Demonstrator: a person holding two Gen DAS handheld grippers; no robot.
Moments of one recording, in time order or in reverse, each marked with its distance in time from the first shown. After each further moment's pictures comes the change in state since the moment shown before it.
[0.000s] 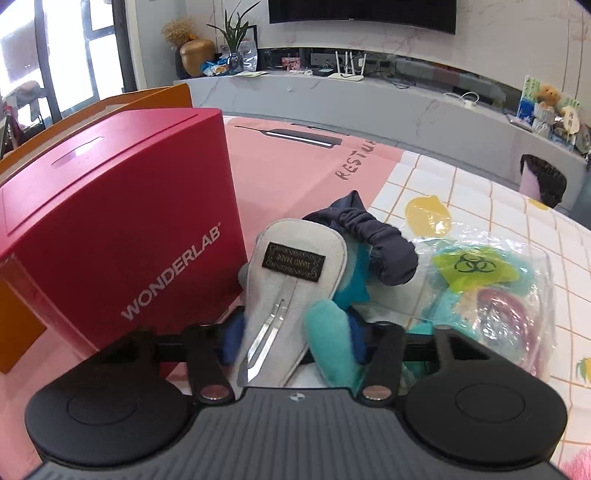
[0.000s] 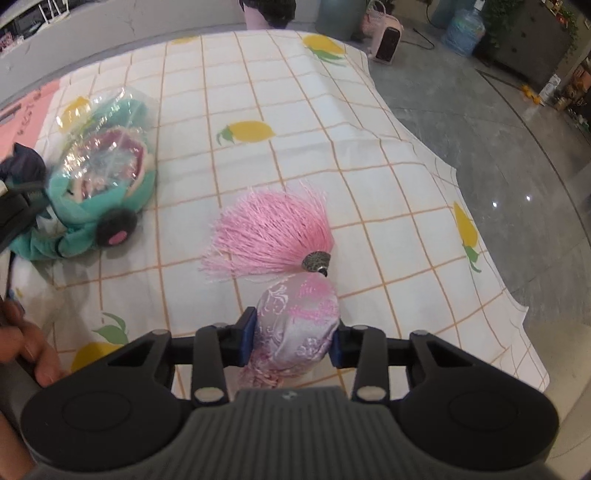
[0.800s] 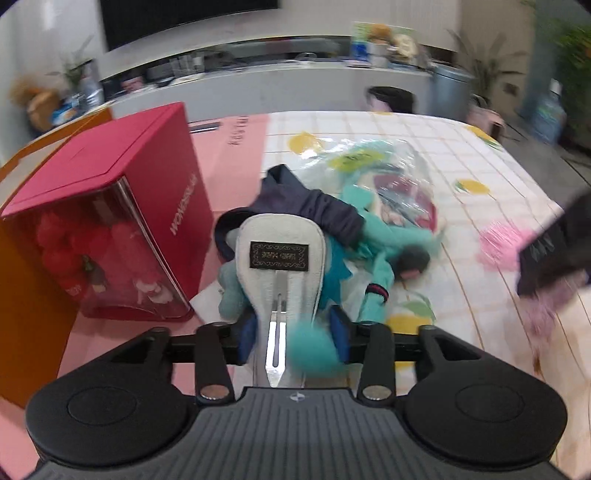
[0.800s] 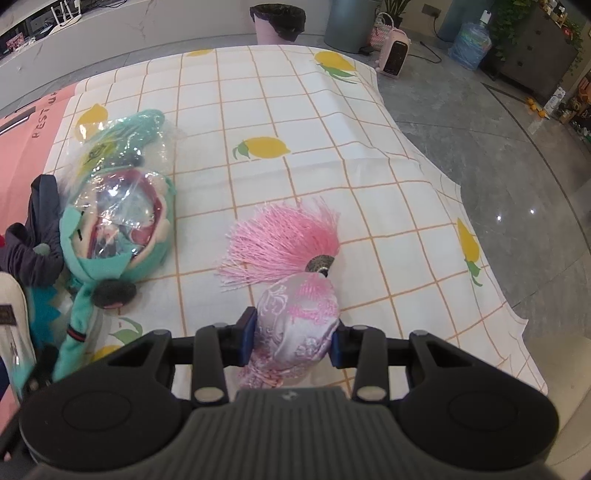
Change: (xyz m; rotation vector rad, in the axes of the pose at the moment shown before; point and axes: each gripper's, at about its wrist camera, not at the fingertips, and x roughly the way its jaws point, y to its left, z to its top) left arm -0.064 0.063 -0.039 0.466 0.033 -0.408; right arm -0.005 0.008 0.005 -0.032 -0.025 0.010
